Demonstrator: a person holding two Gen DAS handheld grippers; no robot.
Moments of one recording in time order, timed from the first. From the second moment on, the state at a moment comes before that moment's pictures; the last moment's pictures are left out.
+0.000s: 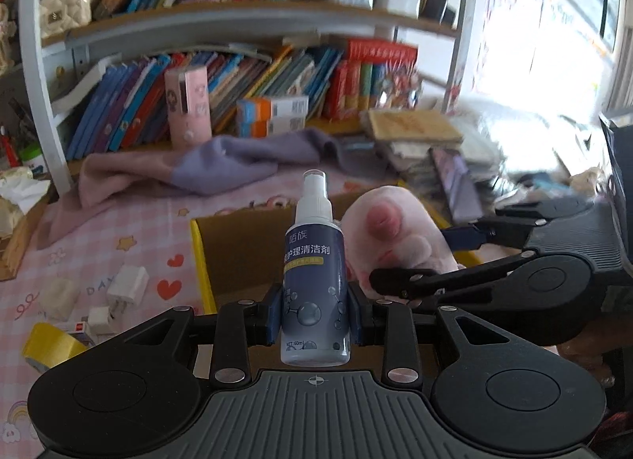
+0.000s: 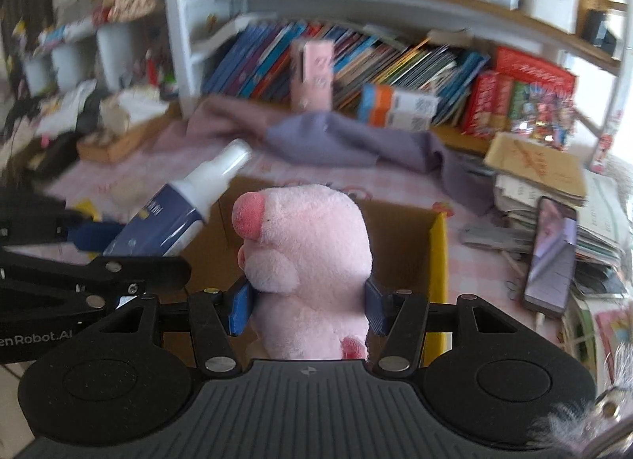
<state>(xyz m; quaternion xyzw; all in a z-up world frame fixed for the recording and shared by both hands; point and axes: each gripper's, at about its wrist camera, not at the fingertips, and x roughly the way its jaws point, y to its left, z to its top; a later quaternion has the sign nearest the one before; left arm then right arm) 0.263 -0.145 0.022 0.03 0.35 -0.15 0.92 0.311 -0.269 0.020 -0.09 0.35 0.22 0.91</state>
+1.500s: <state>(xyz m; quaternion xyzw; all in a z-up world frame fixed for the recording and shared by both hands) 0.208 -0.132 0.032 0.03 0.32 -0.06 0.95 0.266 -0.271 0.026 -0.14 0.30 0.21 0.92</state>
